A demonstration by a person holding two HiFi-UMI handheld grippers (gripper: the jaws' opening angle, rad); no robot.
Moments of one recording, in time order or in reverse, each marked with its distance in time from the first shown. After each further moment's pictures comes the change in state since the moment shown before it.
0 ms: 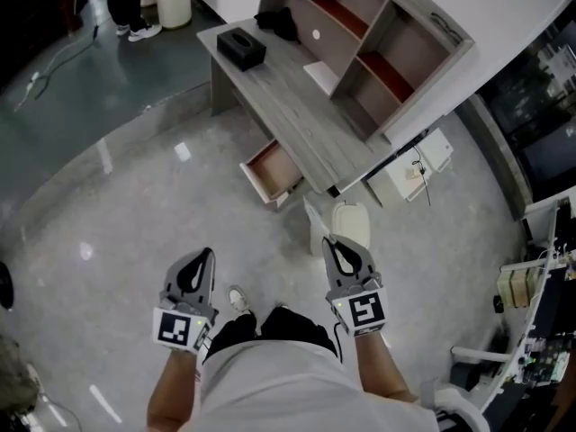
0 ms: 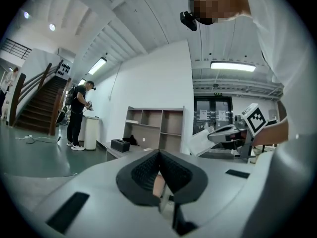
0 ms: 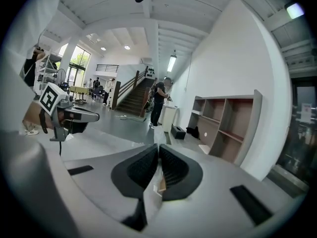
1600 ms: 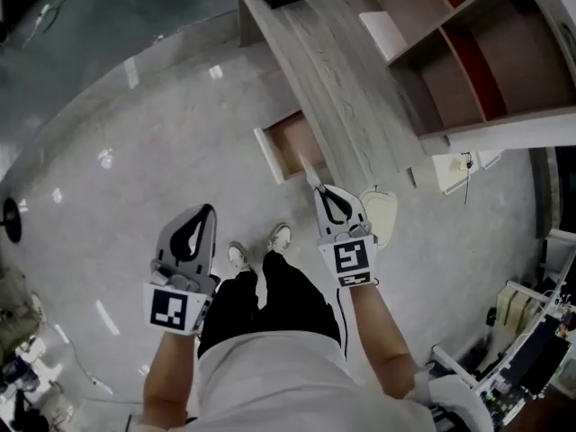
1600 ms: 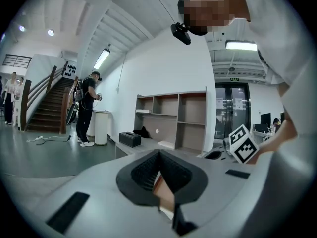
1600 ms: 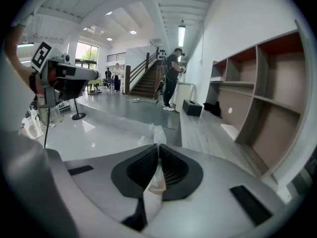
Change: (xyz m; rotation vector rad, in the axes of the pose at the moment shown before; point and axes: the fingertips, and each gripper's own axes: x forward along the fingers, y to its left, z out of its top) left arm 0.176 0.057 -0.019 0.007 0.118 0.155; right arm 0.231 -0.076 -0.121 -0.005 0.204 0.239
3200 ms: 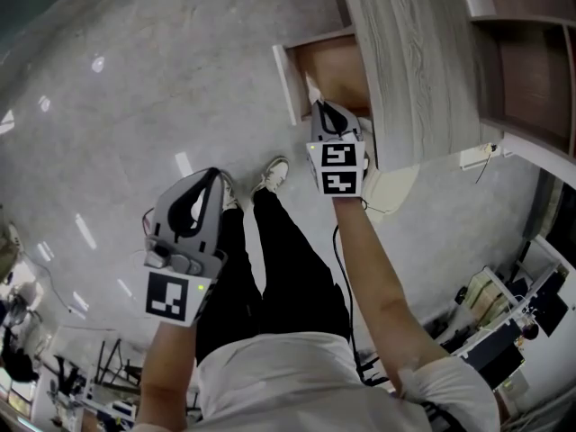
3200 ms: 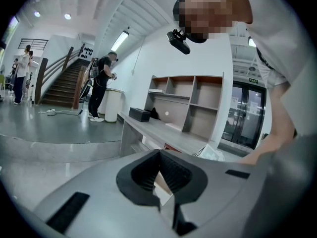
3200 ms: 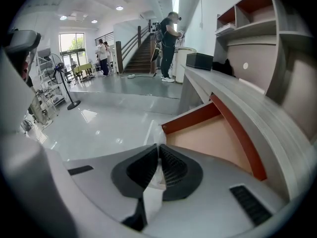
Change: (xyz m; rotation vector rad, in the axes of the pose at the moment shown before) left arm 0.025 0.012 -0.134 -0.192 0.140 0.105; right arm 0.185 0.013 -0.157 0.091 0.296 0.038
